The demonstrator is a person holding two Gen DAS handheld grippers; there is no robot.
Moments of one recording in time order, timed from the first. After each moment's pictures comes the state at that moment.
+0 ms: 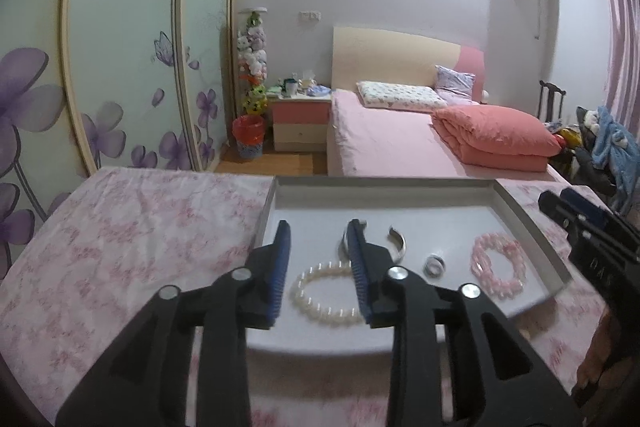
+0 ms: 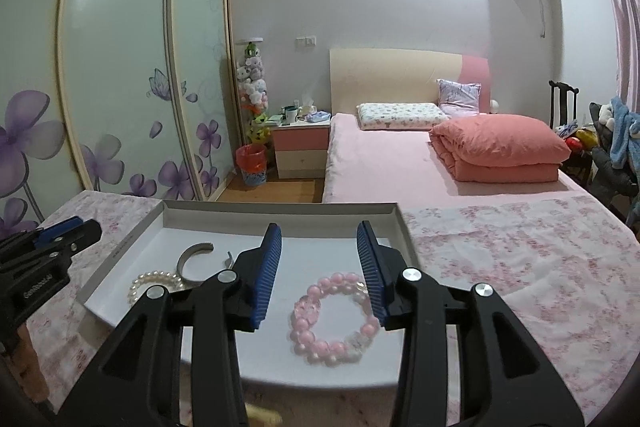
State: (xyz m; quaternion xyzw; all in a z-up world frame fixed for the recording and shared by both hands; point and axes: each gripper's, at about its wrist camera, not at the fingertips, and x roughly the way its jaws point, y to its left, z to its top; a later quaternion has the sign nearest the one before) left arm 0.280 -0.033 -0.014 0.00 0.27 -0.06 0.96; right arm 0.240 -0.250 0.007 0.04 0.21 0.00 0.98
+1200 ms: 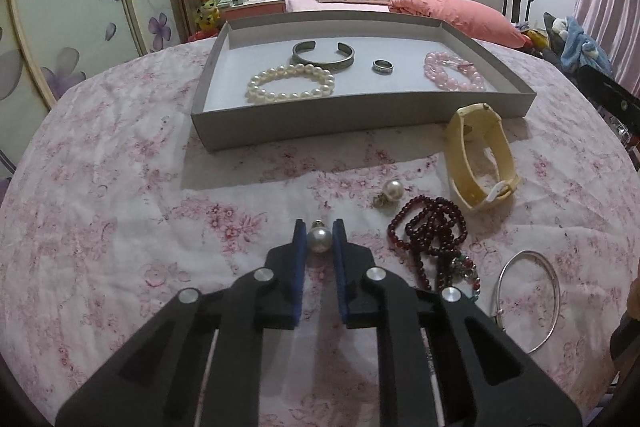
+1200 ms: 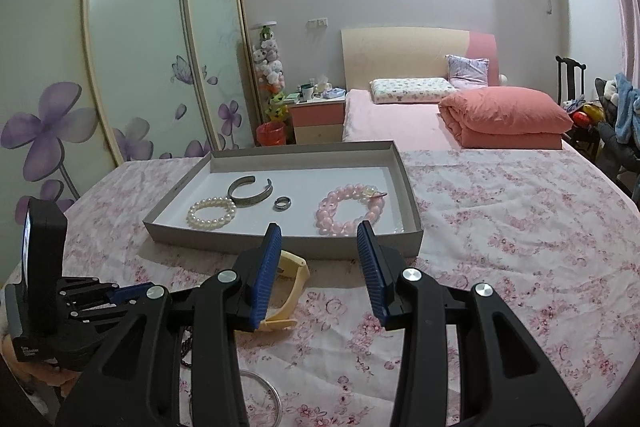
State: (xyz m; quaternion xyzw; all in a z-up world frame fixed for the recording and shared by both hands) left arm 0.212 -0.042 -0.088 0.07 0.43 -0.12 0.89; right arm 0.155 -0.252 -0.007 0.06 0.25 0.04 0.97
